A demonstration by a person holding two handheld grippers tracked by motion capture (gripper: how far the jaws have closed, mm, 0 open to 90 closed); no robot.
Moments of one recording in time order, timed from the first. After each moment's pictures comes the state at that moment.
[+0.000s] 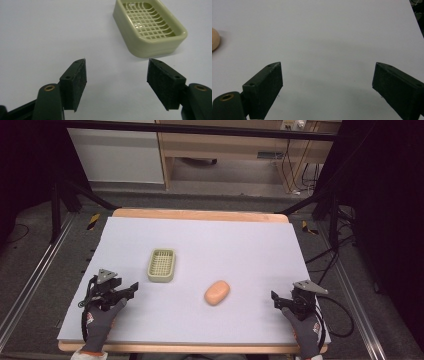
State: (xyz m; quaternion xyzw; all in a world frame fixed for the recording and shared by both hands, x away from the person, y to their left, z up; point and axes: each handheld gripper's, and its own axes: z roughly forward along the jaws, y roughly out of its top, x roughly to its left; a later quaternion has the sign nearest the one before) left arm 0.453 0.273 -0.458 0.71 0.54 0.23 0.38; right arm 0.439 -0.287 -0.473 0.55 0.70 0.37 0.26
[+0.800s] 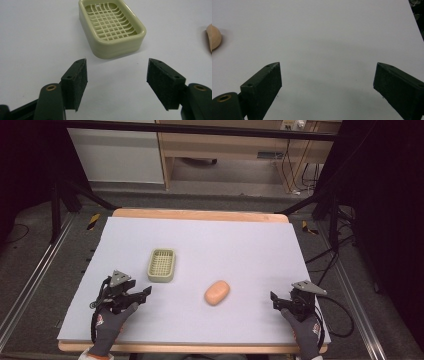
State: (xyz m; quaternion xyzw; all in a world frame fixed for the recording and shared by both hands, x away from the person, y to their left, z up) left arm 0.445 0.240 -0.452 0.74 0.50 0.20 0.39; right arm 0.437 -0.283 -0.472 0.55 0.70 0.36 0.27
